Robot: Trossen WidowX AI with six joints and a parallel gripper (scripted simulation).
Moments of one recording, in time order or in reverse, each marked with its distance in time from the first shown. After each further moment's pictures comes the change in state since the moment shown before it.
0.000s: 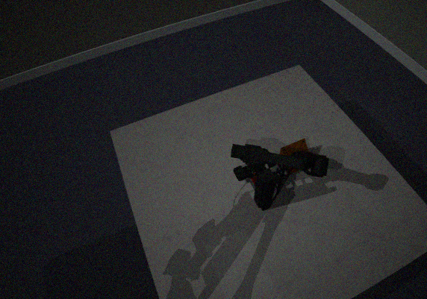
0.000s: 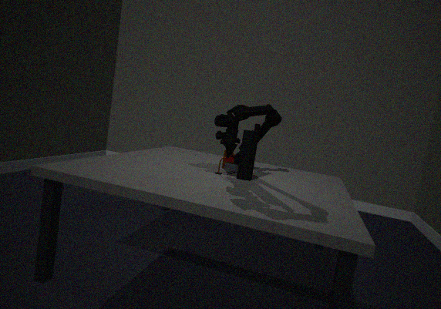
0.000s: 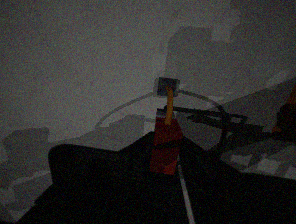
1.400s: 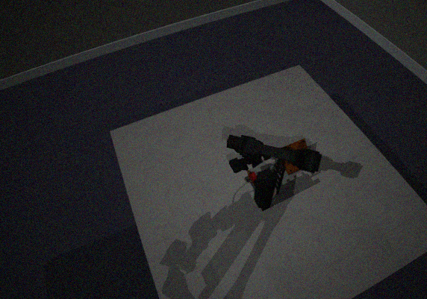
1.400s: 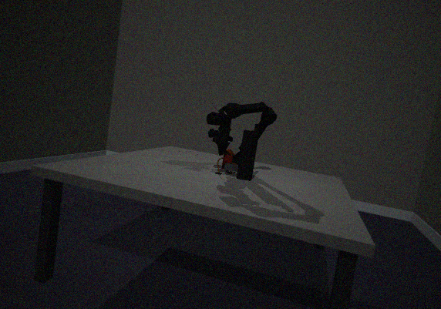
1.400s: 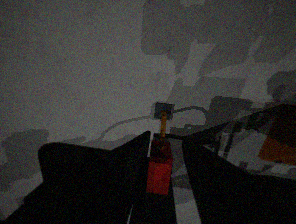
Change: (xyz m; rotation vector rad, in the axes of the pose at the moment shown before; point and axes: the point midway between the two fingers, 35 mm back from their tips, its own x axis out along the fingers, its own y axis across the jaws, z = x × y) arm -0.004 -0.001 0.043 0.003 -0.013 0.000
